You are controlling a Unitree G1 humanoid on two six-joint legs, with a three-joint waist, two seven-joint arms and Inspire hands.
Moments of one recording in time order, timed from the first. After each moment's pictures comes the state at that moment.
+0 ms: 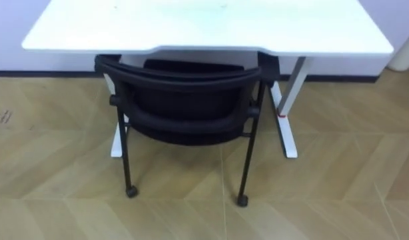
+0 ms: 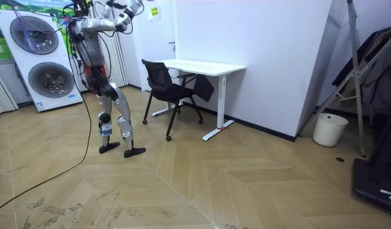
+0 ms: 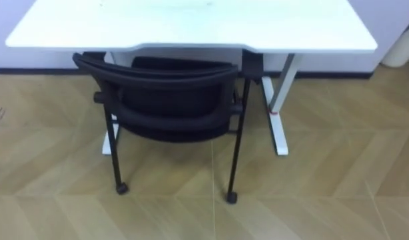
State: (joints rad) left arm -1.14 1.10 -0.18 0.25 0.51 -0.06 0.32; right arm -1.16 -1.19 0.18 0.36 -0.48 -0.05 -0.28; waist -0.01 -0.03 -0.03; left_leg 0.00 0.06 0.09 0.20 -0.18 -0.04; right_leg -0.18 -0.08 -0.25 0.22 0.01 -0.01
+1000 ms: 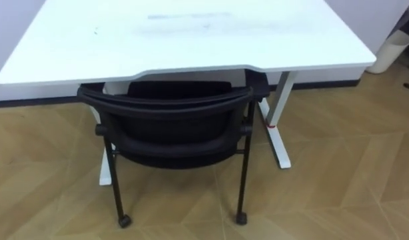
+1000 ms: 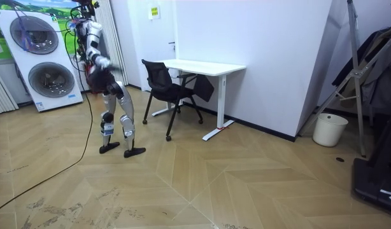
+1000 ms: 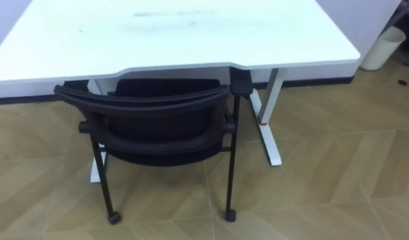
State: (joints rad) left arm 0.41 0.40 0.74 0.81 -0.29 -0.12 0.73; right arm 0.47 -0.31 -0.94 0.82 0.76 -0.16 -0.67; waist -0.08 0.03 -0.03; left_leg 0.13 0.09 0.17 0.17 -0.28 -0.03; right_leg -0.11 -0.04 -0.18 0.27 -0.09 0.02
